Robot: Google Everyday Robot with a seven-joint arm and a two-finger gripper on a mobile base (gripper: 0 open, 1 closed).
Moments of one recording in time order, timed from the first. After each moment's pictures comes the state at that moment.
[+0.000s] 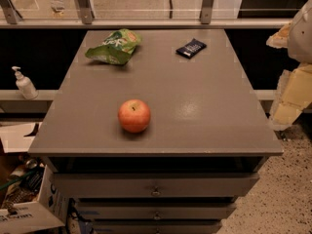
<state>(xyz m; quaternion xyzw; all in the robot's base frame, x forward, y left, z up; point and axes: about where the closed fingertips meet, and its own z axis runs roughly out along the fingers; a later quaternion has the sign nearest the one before) 0.438 -0.217 0.976 -0.60 0.78 -0.03 0.16</state>
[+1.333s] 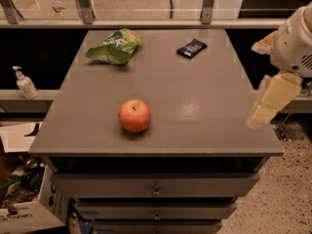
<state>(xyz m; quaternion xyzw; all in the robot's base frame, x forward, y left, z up) 0.461 -0.200 0.951 -0.60 0.78 0.00 0.21</state>
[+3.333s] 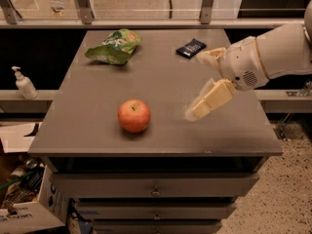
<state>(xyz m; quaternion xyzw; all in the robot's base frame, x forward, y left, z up) 0.506 -0.090 0.918 -0.56 0.70 0.23 0.38</state>
